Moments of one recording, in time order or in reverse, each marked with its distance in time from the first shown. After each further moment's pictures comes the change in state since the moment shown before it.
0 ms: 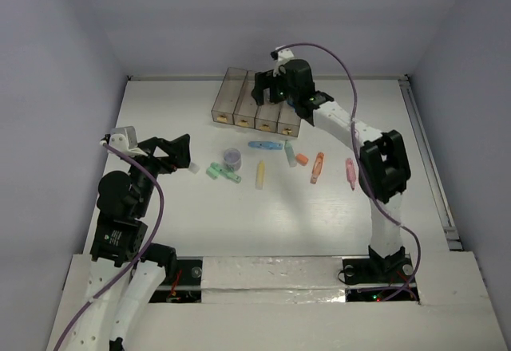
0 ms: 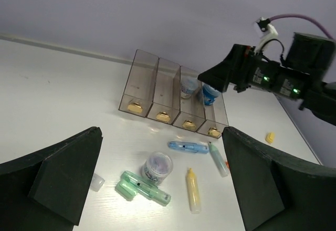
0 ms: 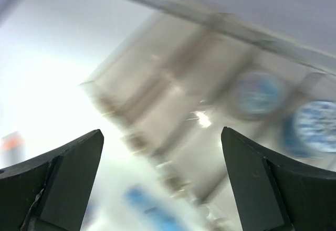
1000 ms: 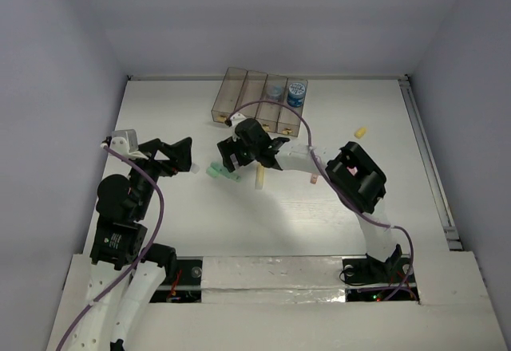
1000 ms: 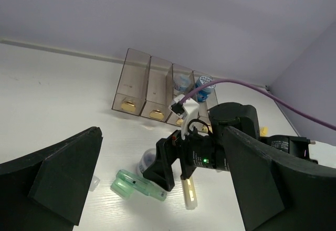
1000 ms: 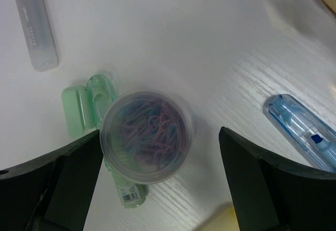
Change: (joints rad) left arm 0.004 -0.028 -0.016 0.000 0.043 0.000; right arm 0.360 0.005 -0.306 -0.031 0.117 0.071
